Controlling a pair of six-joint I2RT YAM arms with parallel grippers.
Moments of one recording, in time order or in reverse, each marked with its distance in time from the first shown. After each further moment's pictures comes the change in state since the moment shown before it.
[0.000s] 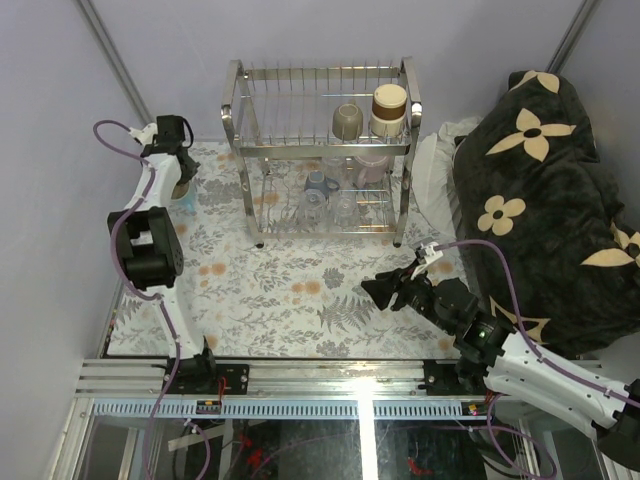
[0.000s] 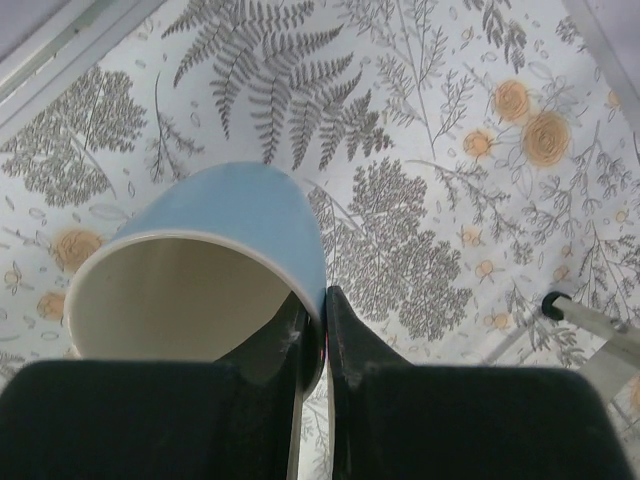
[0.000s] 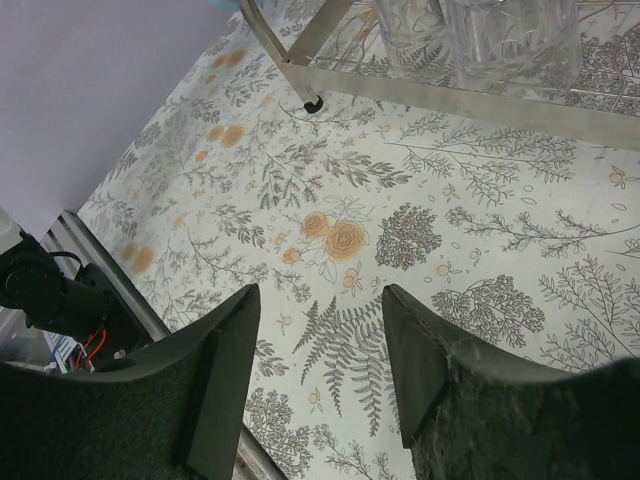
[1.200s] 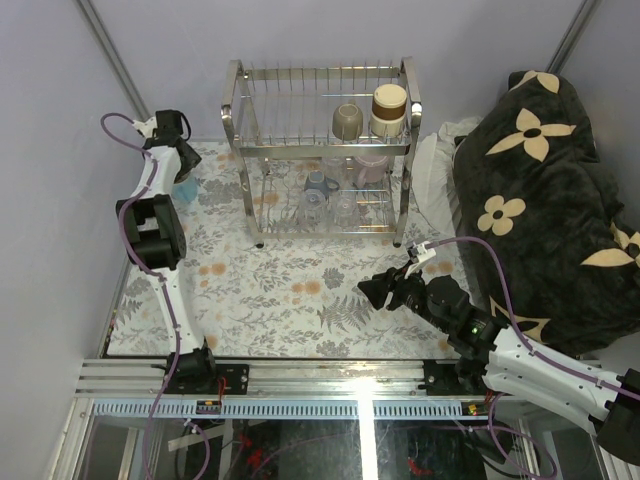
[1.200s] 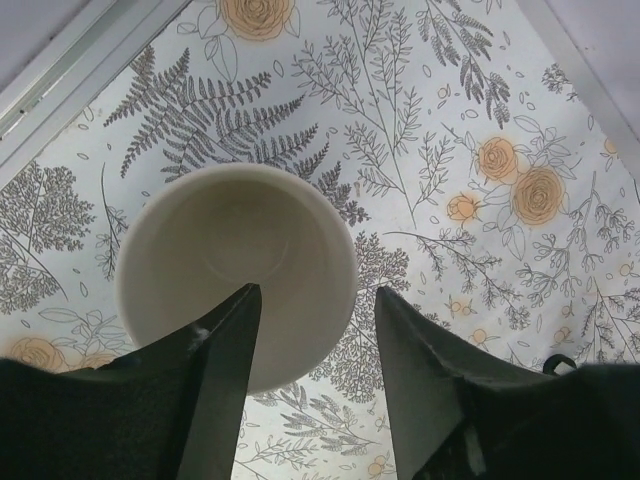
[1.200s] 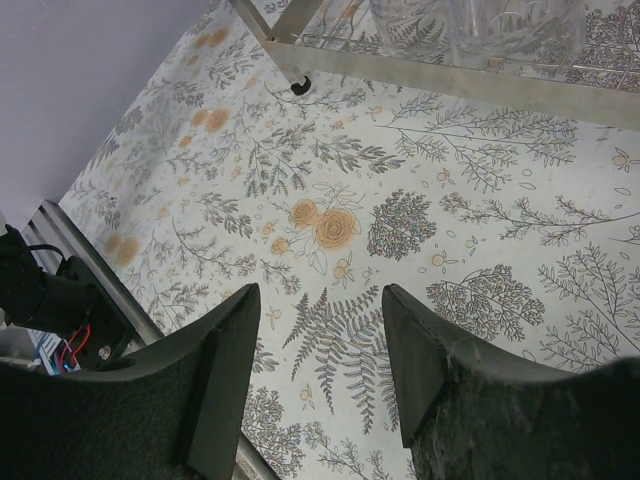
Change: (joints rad) left arm 0.036 0.241 0.252 0.010 0.039 0.080; right arm 0.000 0.086 -0.001 0.043 -0.001 0.005
